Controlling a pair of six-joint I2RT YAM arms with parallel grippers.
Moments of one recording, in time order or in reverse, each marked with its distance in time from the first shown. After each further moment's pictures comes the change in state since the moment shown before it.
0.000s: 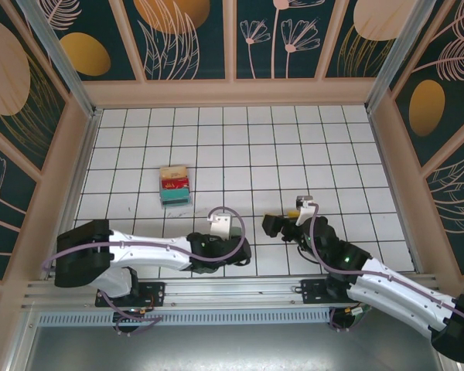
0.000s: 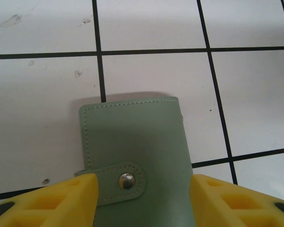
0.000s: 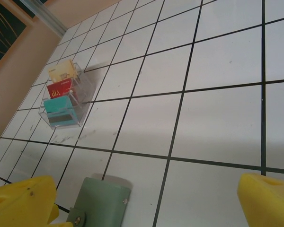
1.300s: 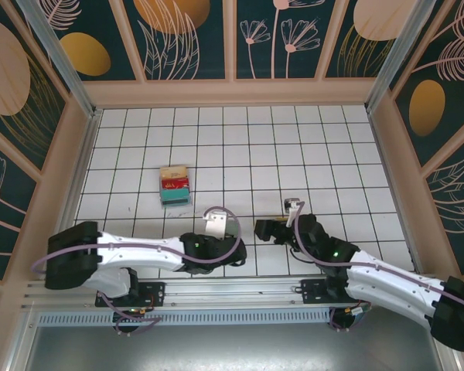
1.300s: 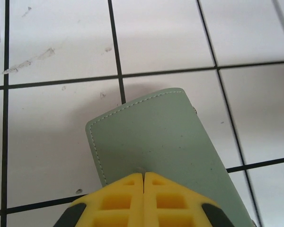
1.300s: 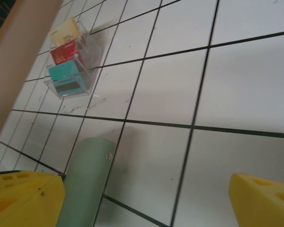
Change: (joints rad) left arm -0.005 -0.114 -0.051 -0.018 -0.079 0.047; right arm 0.023 0.198 -0.002 0.124 -0.134 0.074
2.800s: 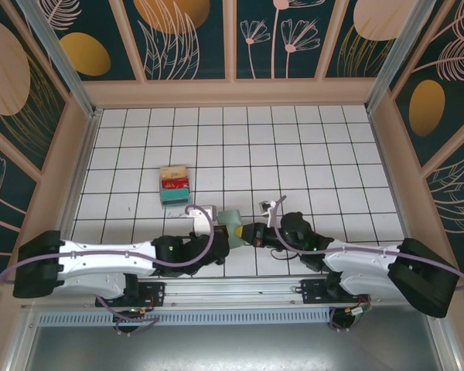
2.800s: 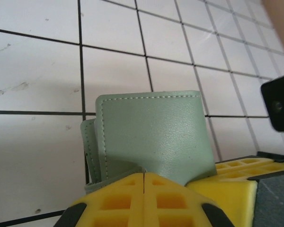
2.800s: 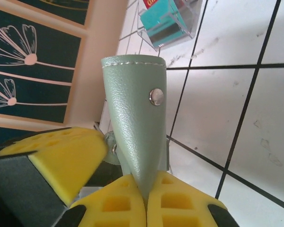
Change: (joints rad) left arm 0.000 -0.243 -0.116 0.191 -0.055 -0.032; right arm 0.007 0.386 -0.048 0.626 -0.397 0.284
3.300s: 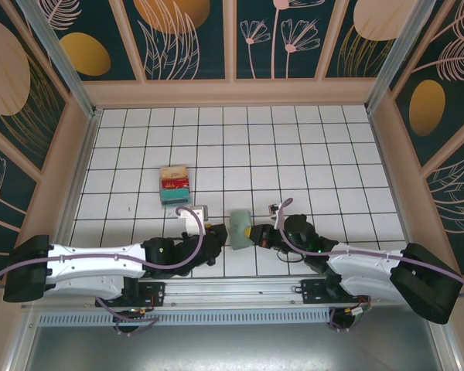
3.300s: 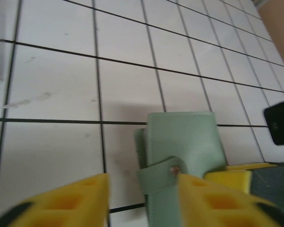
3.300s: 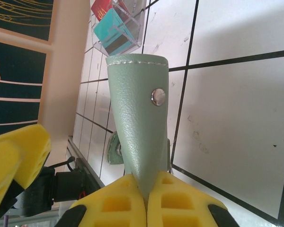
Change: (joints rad) left arm 0.004 -0.069 -0.066 0.040 -0.006 0.051; right arm -0.039 -0.031 -0.052 -0.079 0.052 0.011
